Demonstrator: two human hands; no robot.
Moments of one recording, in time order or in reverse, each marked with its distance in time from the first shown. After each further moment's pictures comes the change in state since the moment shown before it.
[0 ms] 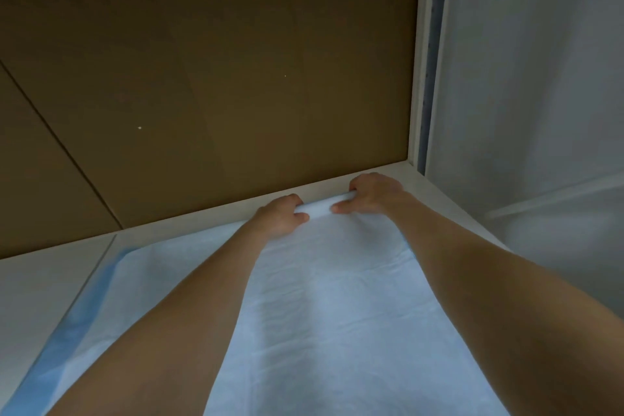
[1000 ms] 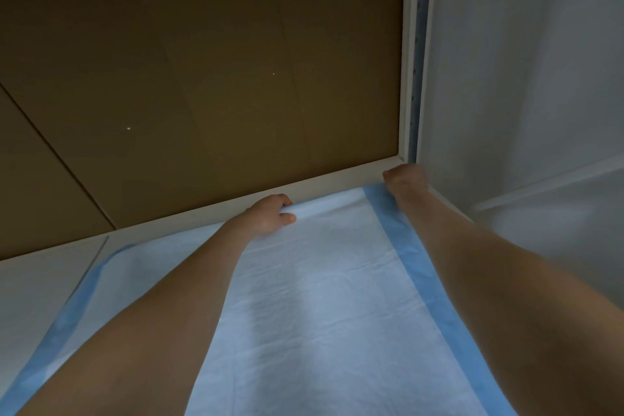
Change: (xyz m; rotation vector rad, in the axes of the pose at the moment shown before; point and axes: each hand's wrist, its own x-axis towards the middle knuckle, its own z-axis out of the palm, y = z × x) left_hand -0.002 -0.008 -0.002 -0.078 -0.050 0.025; right_hand 0.008 0.057 0.009 0.649 0.294 0.509
